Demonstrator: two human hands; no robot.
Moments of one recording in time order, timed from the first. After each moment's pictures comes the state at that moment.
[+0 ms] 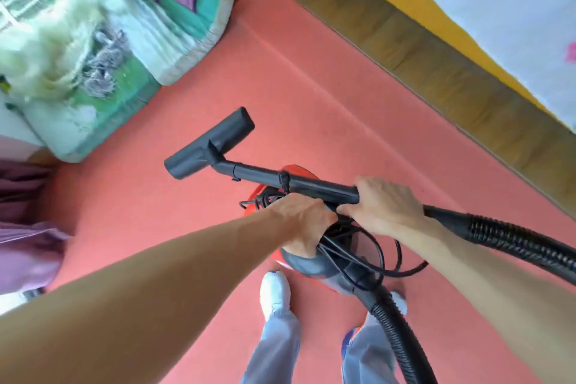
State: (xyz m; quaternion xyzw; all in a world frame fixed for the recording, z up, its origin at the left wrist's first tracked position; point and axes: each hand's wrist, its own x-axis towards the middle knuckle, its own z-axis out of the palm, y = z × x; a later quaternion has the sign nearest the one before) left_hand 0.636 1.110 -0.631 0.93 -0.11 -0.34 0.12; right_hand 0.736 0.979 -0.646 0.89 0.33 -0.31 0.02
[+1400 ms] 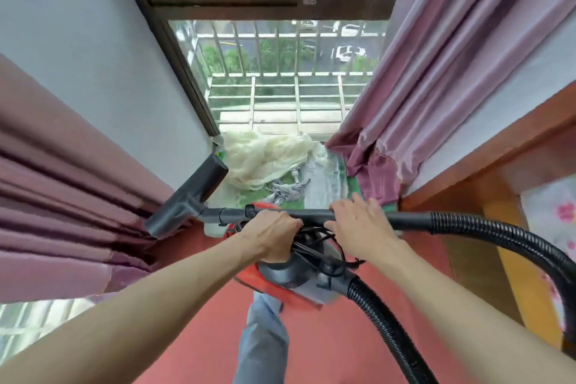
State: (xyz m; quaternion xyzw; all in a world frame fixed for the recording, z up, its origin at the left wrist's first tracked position) left_hand 0.594 1.779 -0.359 0.90 0.37 -0.18 0.16; right_hand 0.777 1.743 -0.344 0.65 0.74 -0.11 0.13
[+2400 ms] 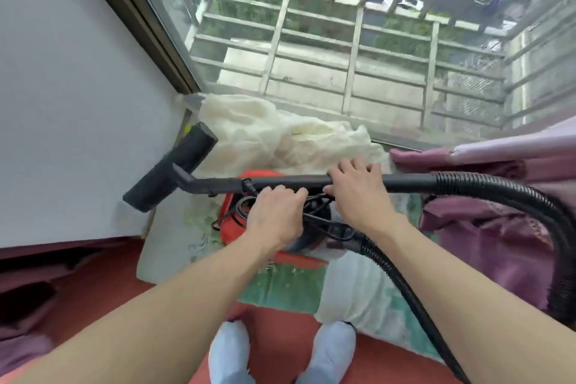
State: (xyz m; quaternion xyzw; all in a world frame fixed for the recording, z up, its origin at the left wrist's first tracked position) left_hand 0.617 2.135 -0.824 0.79 0.57 -0.13 0.18; right_hand 0.773 2.169 -0.821 0.57 0.80 -0.05 0.17
